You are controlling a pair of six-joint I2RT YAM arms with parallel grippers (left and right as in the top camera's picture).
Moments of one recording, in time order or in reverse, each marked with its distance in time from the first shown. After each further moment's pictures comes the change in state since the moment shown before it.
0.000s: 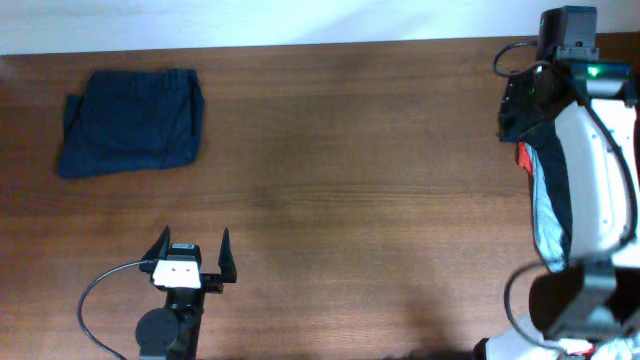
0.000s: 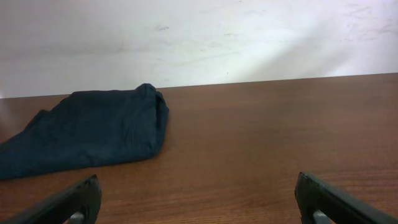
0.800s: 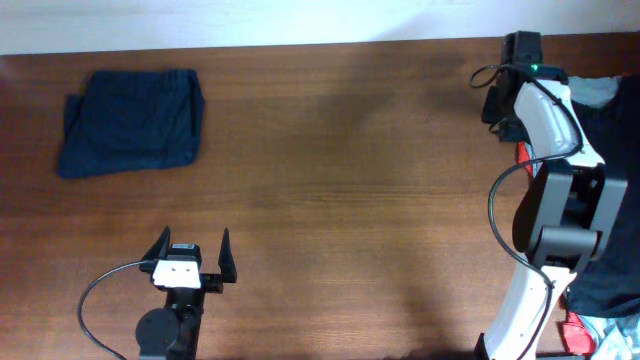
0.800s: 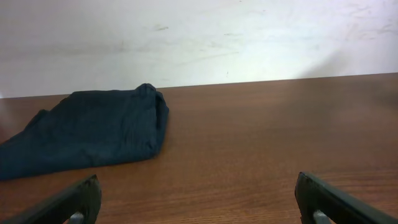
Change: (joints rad) left arm 0.000 0.000 0.000 0.000 0.000 0.000; right arm -0.031 0.395 0.000 0.271 0.001 0.033
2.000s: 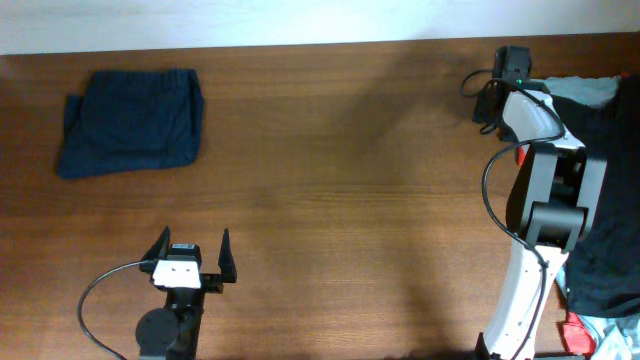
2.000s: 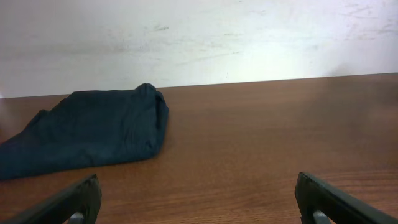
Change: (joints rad) left arm 0.000 0.000 0.000 0.000 0.000 0.000; right arm -0.018 0.176 0.002 0.277 -0.061 -0.056
